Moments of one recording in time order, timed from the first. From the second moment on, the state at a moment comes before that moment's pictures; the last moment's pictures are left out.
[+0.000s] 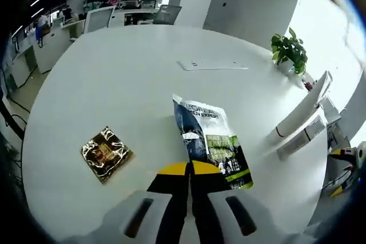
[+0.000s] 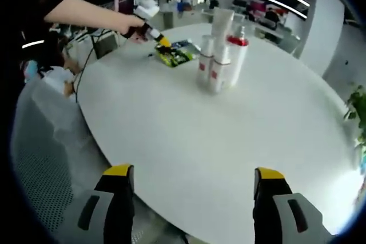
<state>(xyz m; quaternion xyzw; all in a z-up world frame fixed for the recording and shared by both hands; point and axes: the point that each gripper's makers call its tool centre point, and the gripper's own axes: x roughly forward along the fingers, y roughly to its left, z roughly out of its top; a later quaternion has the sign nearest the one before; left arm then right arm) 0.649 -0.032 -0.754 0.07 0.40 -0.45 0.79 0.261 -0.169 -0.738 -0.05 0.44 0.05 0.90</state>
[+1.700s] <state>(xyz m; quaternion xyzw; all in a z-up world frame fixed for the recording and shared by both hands) 0.484 -0.003 -0.592 -0.05 0.34 -0.55 0.76 0.326 0.005 -0.668 0.23 0.27 0.33 0.87</state>
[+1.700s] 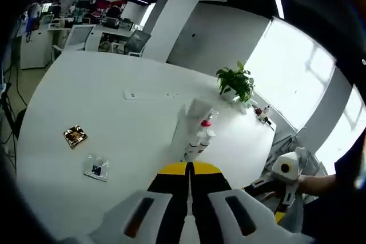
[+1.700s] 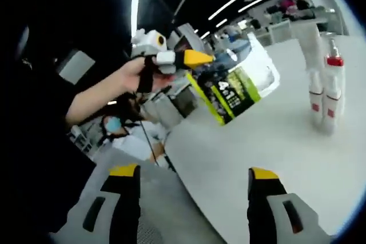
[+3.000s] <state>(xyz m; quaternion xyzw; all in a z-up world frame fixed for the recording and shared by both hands) 0.403 -0.012 -0.524 -0.22 0.31 -0.63 0.67 0.353 -0.021 -0.592 0.53 0.06 0.32 0.79</state>
